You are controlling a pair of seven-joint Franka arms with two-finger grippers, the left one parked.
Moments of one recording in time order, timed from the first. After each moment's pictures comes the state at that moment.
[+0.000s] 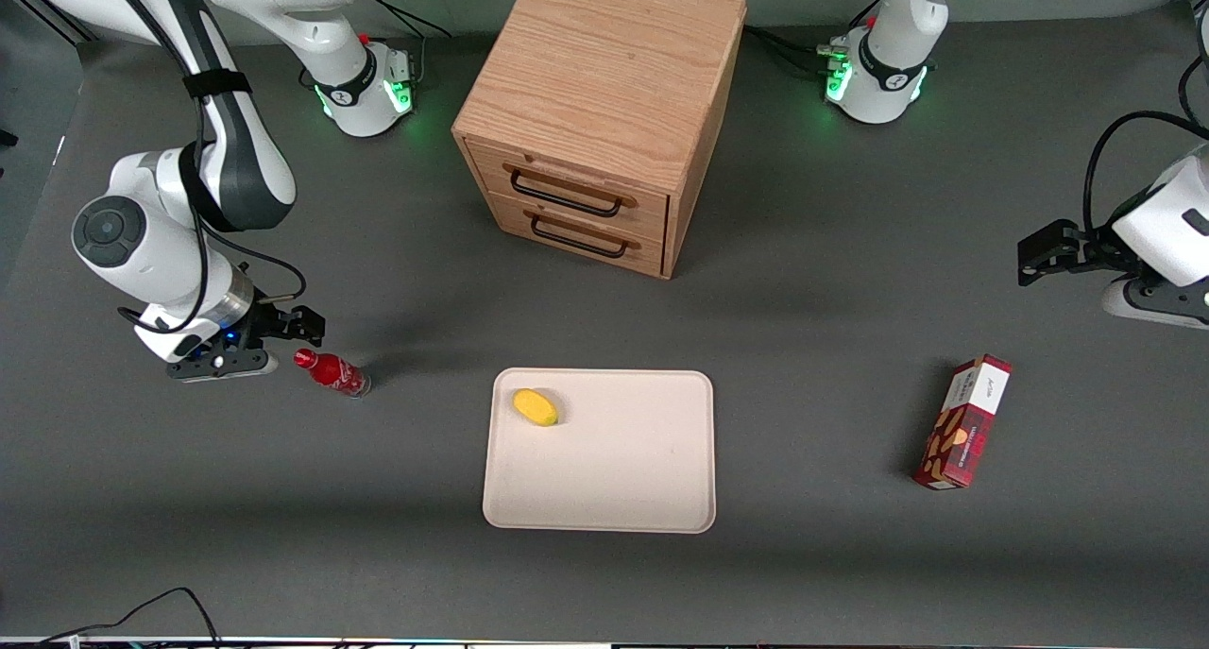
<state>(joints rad) -0.02 0.17 0.09 -2.08 -0.09 2.29 0.03</state>
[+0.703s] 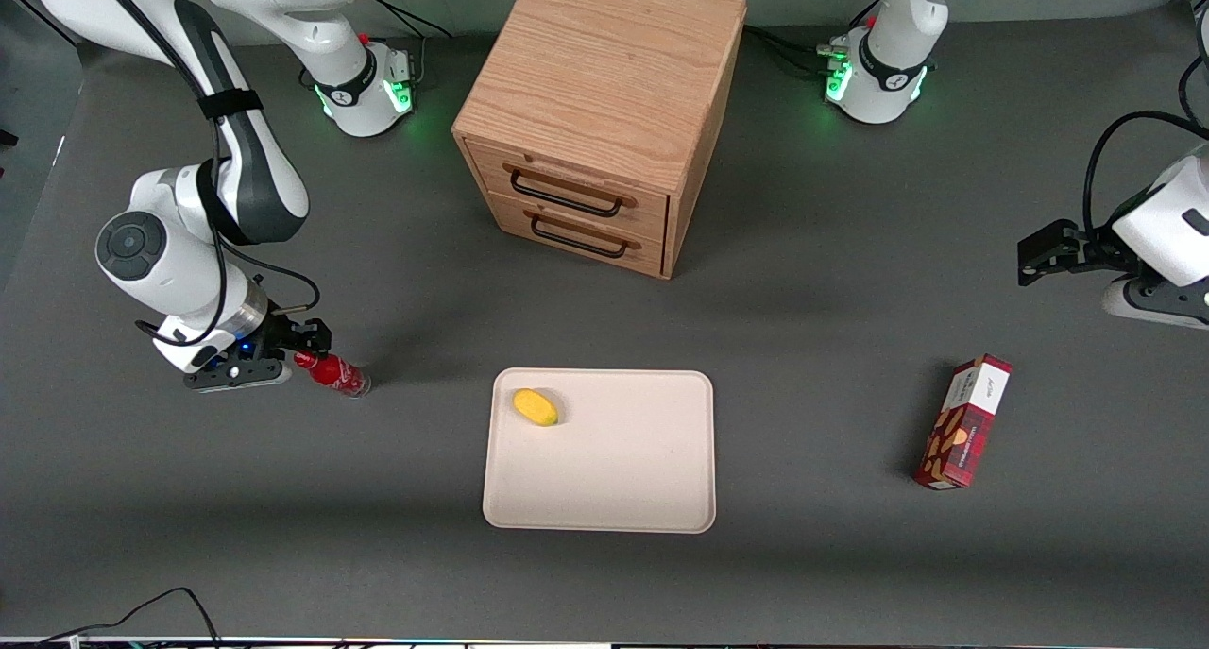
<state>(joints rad) -0.02 0.21 0.10 -2.08 -0.09 2.34 0.03</state>
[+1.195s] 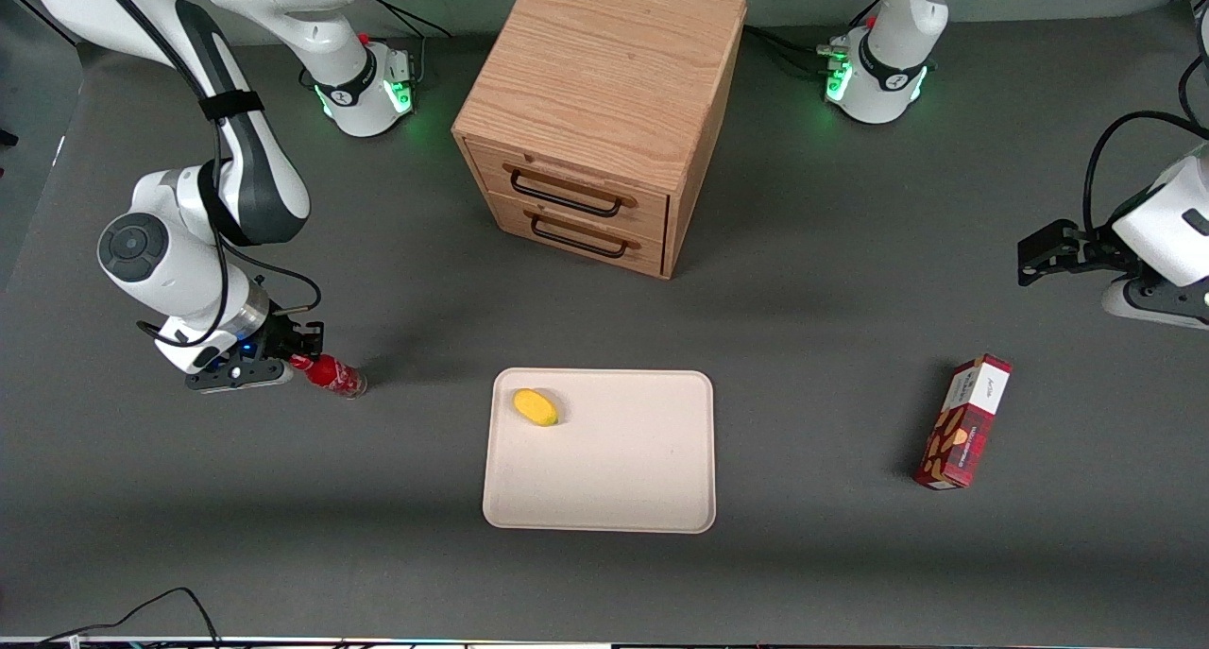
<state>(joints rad) -0.02 0.21 0.10 -2.07 -0.09 2.33 0.03</state>
